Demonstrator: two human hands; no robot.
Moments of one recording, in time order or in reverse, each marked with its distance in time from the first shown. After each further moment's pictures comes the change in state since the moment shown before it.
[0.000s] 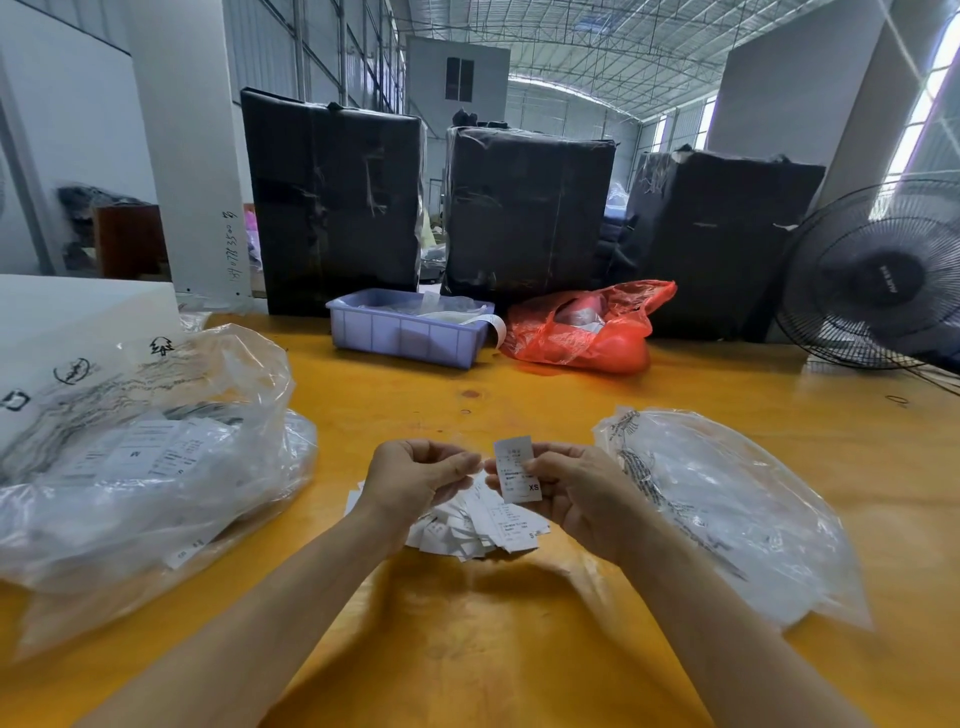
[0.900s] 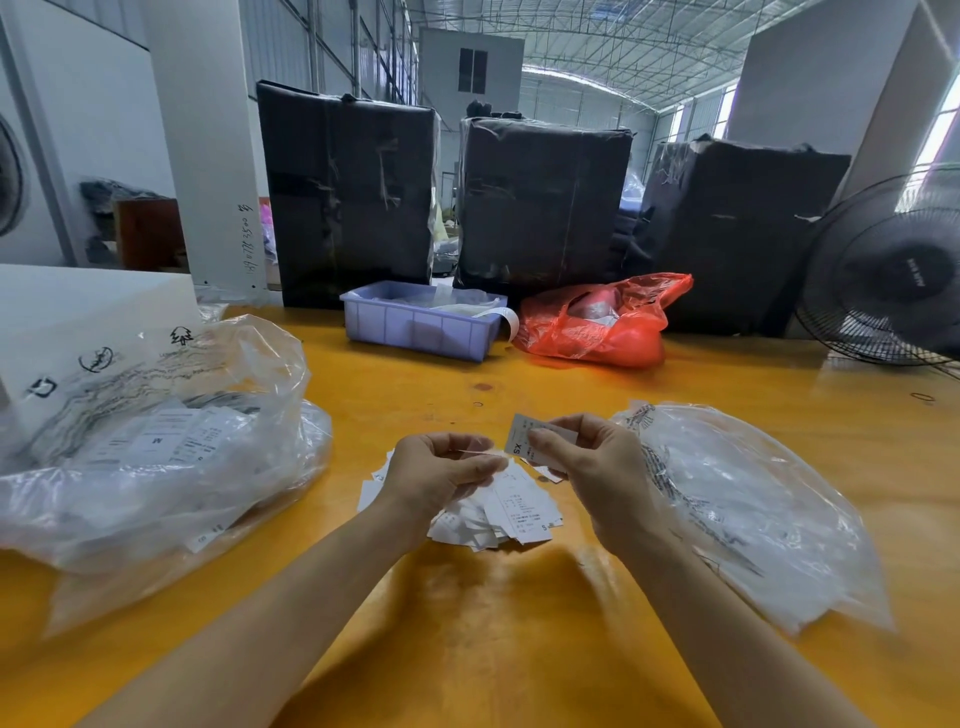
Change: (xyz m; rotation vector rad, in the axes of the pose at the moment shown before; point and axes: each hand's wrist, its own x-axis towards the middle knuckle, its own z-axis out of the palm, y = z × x) left_hand -0.004 0.000 0.005 -0.042 -0.030 -0.037; right_hand 0.001 0.006 0.011 -0.394 0.352 -0.387
